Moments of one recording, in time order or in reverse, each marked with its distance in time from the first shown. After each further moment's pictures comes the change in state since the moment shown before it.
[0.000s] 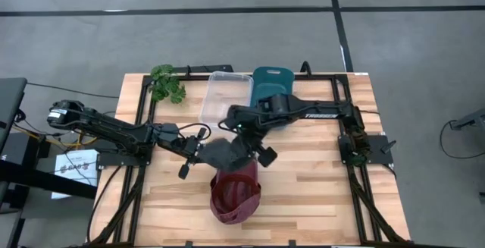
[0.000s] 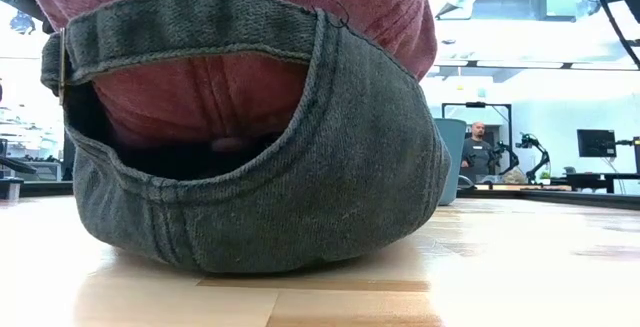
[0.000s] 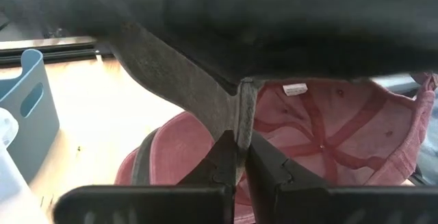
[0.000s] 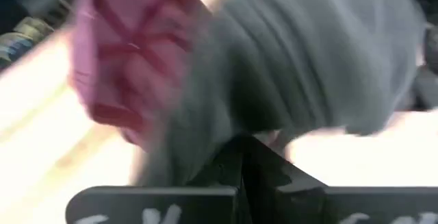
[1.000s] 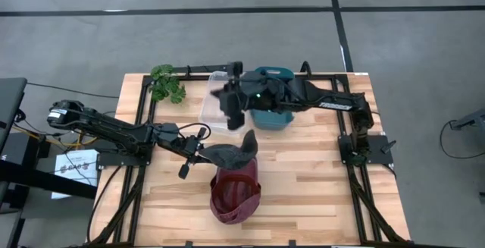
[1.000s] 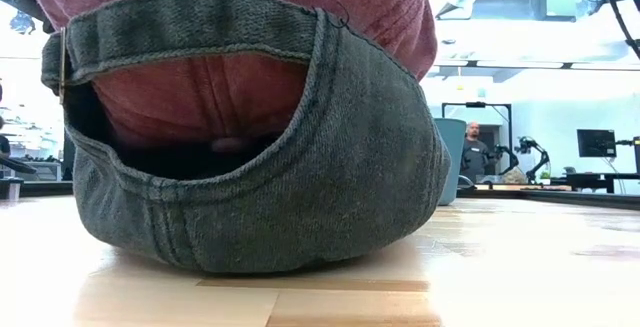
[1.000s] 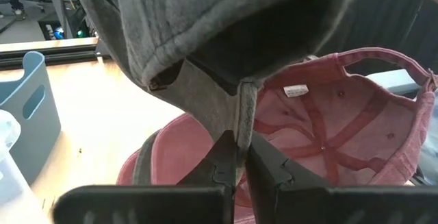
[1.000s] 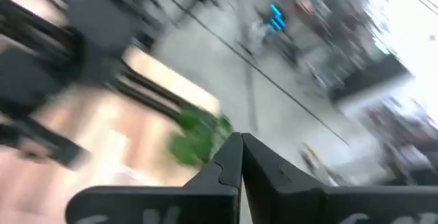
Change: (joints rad) left arm 0.000 0.000 0.000 0.006 0.000 0.003; right arm -0.064 -0.101 -0.011 0.622 0.626 -0.041
